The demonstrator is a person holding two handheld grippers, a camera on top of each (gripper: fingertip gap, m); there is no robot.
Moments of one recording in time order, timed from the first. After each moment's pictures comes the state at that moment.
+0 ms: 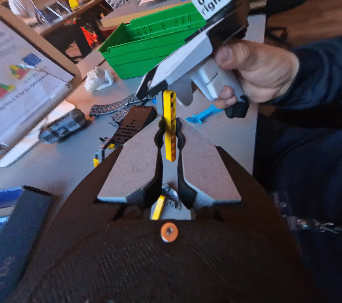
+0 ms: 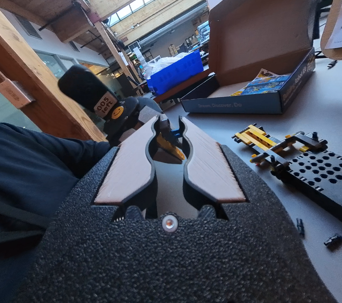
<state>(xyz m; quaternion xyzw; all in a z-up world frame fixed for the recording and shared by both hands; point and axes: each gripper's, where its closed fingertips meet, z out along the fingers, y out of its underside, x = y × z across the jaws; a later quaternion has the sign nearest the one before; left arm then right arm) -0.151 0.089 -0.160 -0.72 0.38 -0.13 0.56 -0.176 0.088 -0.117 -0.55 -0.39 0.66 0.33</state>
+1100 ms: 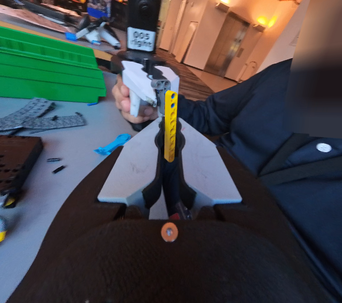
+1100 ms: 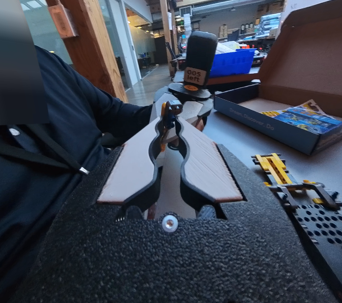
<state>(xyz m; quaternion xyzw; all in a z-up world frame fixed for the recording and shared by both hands) -0.126 0.033 -0.119 -0.61 0.37 -0.54 0.45 -0.153 0.041 -0.100 -0.41 -0.56 0.64 0.34</state>
